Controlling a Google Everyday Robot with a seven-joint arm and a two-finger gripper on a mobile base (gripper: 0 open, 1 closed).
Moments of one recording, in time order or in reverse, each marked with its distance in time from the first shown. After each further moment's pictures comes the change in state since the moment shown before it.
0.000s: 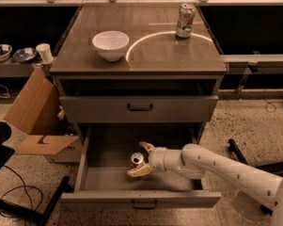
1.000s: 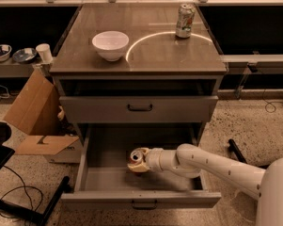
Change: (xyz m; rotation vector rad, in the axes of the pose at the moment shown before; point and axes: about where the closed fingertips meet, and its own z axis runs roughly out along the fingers) arm 0.026 -0.011 0.028 0.006 0.065 -0.017
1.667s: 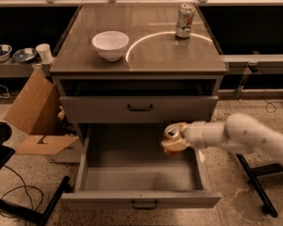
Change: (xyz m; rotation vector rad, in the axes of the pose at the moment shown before) arm -0.090 -0.038 -0.184 0.046 0.041 0.001
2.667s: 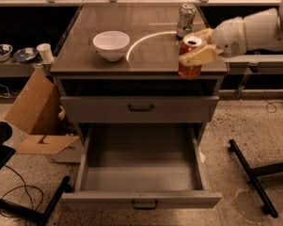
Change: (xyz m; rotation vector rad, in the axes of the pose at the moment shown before) arm -0.289 -0.063 -0.174 -0.063 -0.058 -0.150
